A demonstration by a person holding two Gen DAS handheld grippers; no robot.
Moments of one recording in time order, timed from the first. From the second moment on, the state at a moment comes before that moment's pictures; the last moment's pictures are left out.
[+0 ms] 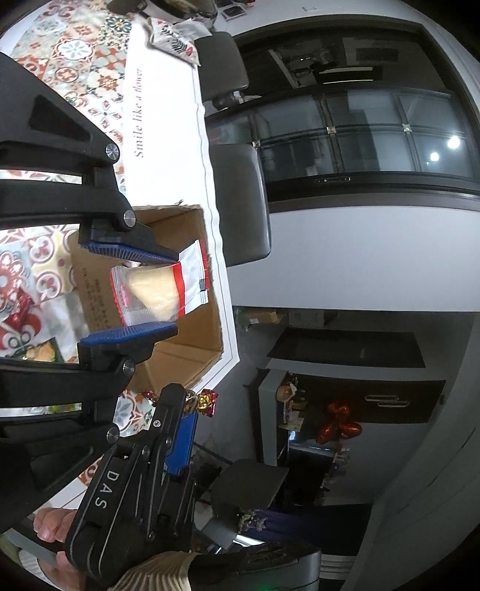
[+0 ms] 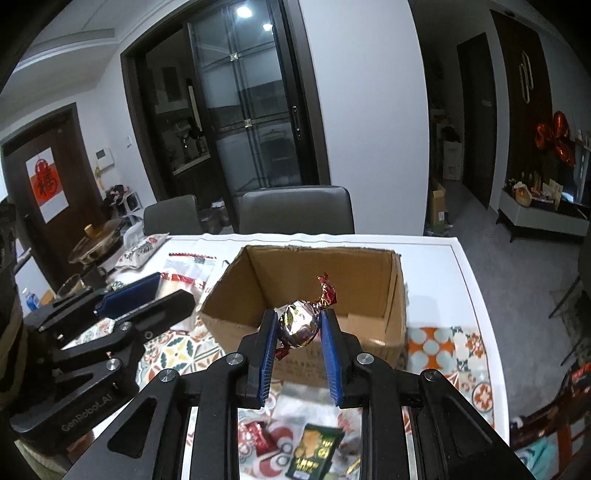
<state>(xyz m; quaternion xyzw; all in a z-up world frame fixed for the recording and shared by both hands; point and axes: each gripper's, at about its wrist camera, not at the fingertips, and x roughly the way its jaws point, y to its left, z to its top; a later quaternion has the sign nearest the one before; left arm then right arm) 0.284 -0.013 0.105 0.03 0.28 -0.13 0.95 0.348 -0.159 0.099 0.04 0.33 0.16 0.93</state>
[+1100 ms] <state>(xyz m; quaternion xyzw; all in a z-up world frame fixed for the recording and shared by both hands) 0.368 -0.004 0.059 0.03 0.35 -0.09 0.93 0.425 -0.154 0.062 0.02 0.37 0.11 0.92</state>
